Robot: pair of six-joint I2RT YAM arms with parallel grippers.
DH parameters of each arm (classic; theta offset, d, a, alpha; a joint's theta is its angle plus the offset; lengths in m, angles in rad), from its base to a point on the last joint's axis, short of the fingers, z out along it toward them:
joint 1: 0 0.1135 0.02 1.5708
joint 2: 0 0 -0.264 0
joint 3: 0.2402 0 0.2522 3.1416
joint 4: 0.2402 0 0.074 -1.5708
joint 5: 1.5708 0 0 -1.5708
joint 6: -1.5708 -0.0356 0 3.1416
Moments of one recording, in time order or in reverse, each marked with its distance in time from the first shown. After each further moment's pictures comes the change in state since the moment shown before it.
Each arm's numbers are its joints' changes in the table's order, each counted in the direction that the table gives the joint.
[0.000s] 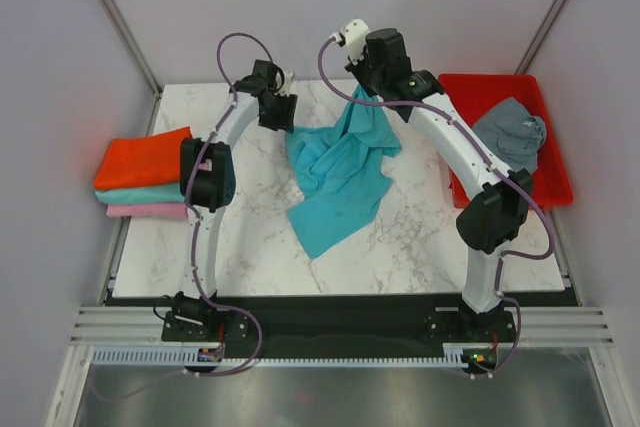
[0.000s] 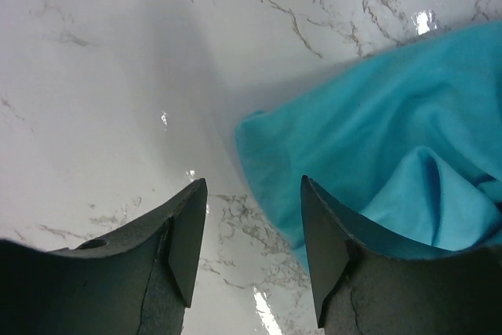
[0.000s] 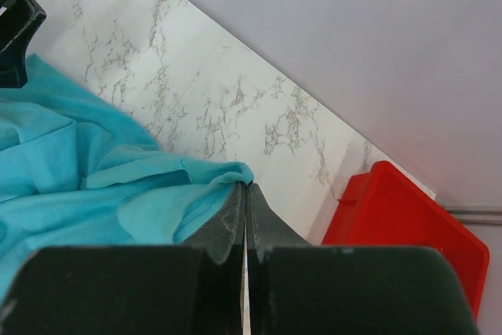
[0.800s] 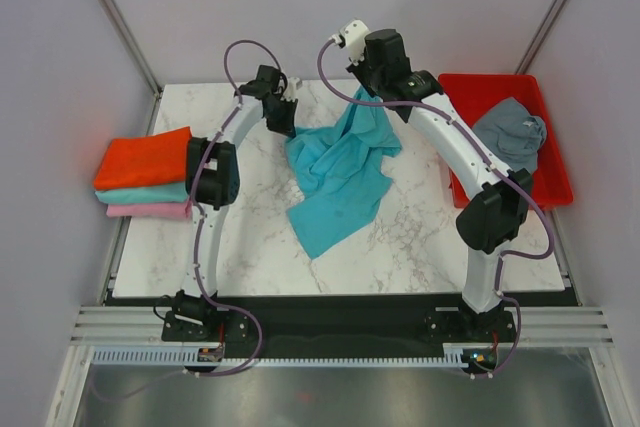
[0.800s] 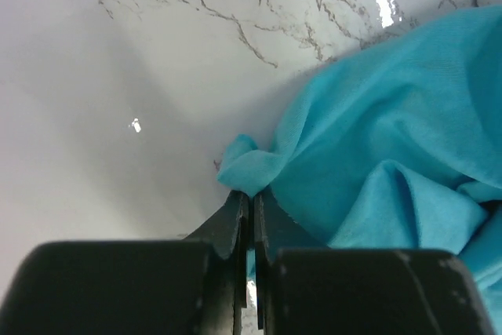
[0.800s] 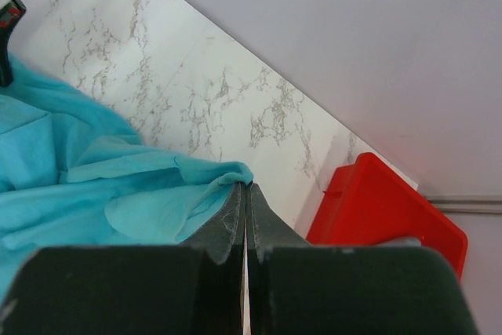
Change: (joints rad) left arm -0.002 -0.101 0.062 -0.014 0.135 -0.027; right arm 0.000 0.004 -0.002 0.005 0.039 0.024
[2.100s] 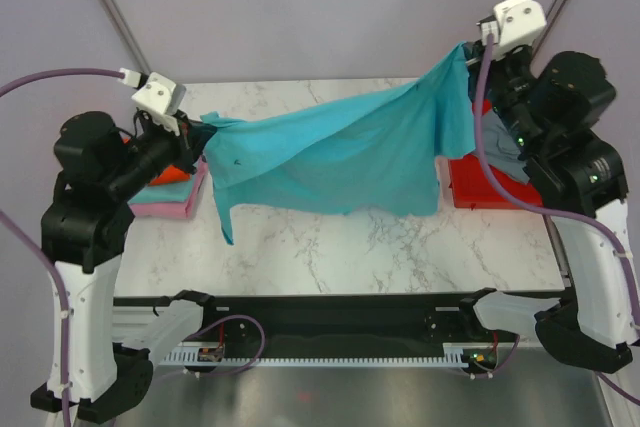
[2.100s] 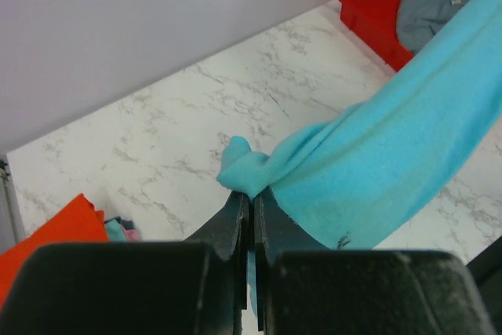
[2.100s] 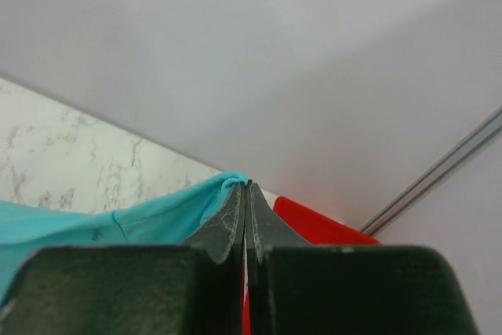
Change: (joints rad) left arm 0.051 1.553 -0.558 0.126 0.029 -0.073; right arm -0.050 0.716 -0.083 0.077 -0.066 -0.075
